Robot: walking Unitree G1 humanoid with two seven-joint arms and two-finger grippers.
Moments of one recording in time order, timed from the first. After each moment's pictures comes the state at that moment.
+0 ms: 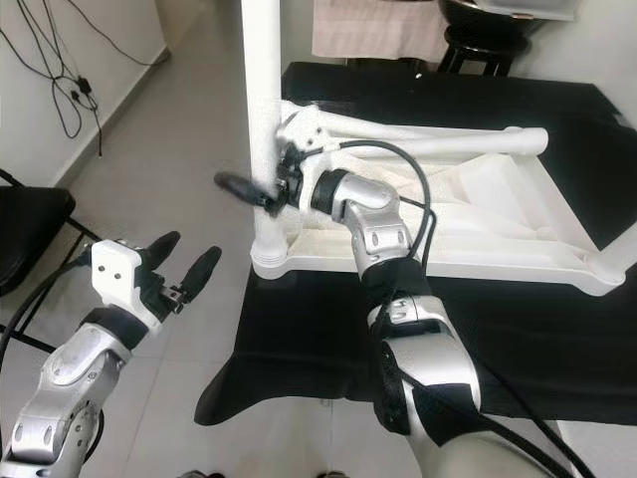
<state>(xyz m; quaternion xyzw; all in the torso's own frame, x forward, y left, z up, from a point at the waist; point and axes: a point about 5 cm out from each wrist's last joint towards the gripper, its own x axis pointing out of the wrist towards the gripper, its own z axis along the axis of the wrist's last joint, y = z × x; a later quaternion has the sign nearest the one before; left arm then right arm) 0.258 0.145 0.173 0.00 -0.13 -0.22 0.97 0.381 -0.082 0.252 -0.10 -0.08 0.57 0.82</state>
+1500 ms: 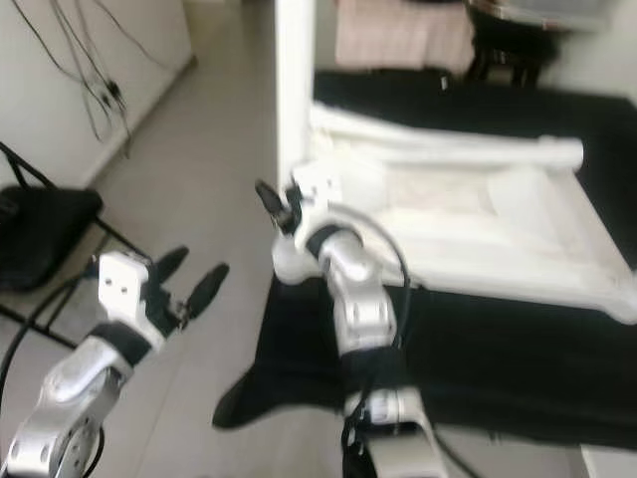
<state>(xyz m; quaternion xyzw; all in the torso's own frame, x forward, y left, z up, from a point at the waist) 0.260 0.146 0.171 0.00 -0.11 -0.23 0.97 0.363 -0.085 0.205 -0.04 -0.08 0.24 0.97</state>
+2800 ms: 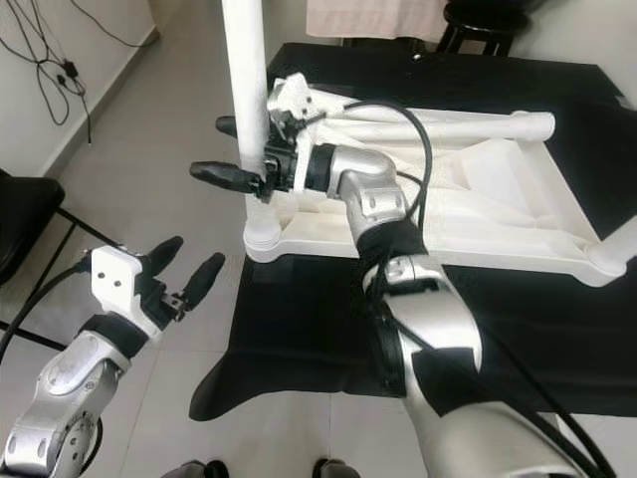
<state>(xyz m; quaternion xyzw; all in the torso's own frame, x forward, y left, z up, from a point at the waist) 0.250 0.143 0.174 0.00 -0.12 -0.23 0.97 0.386 -0.073 0.293 -0.07 -0.11 0.62 0.78</state>
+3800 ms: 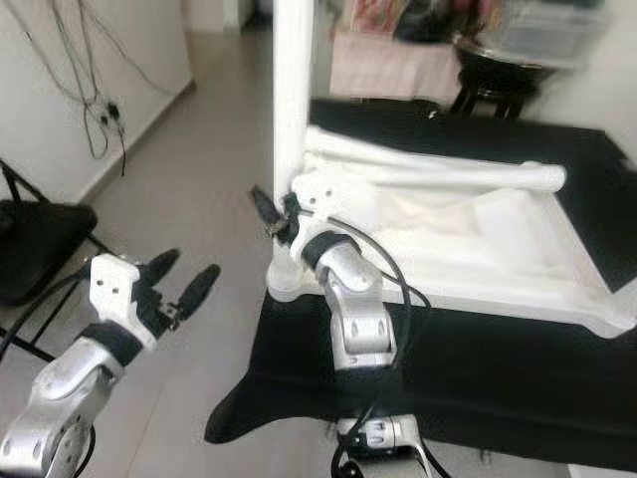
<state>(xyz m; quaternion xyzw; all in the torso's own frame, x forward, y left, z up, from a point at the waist) 0.265 0.149 0.168 -0.01 -0.11 -0.23 0.97 0.343 -0.084 0.208 -0.04 -0.09 0.27 0.96</state>
